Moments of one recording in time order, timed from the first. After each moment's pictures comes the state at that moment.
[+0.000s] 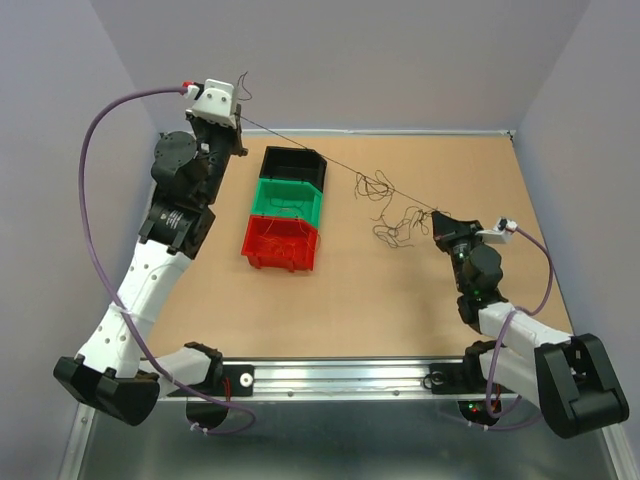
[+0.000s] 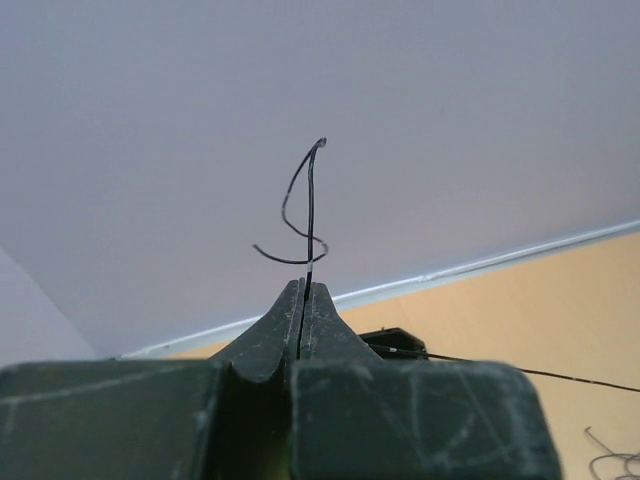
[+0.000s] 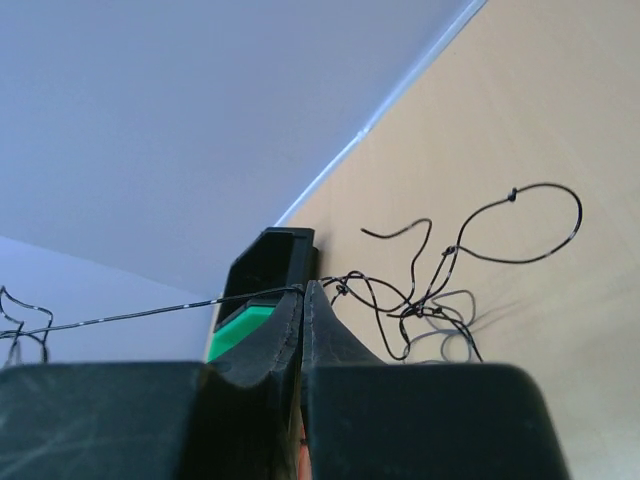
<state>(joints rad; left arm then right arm) -0.40 1.13 1.36 0.00 -0.15 0.16 0.22 1.06 0.21 0.88 0.24 0.97</state>
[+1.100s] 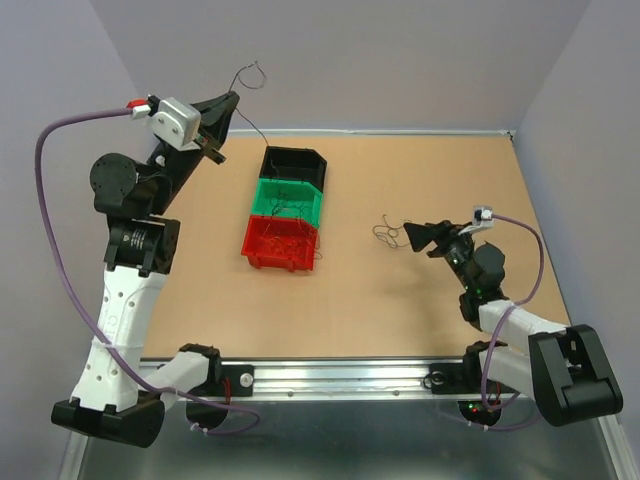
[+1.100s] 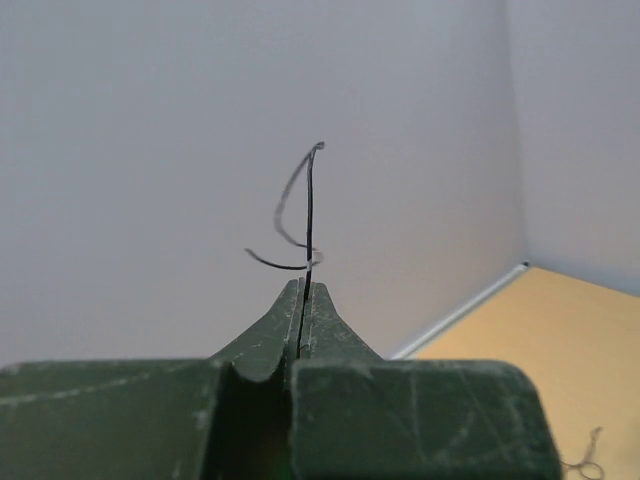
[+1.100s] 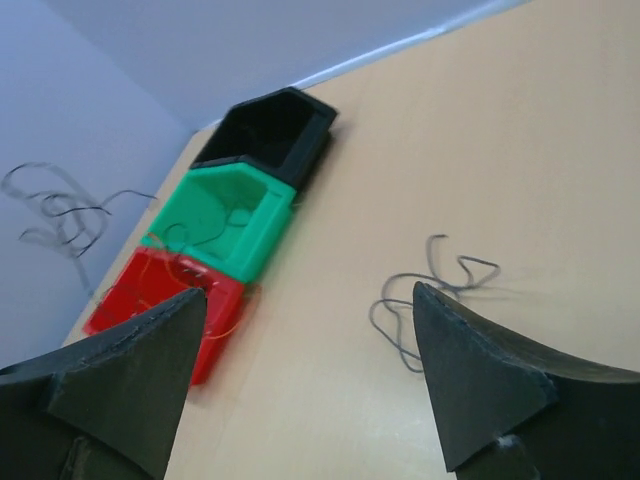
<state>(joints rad) -0.20 1.02 1.37 0.16 0.44 0.08 0.17 1.09 0.19 0.95 -0.21 0.64</state>
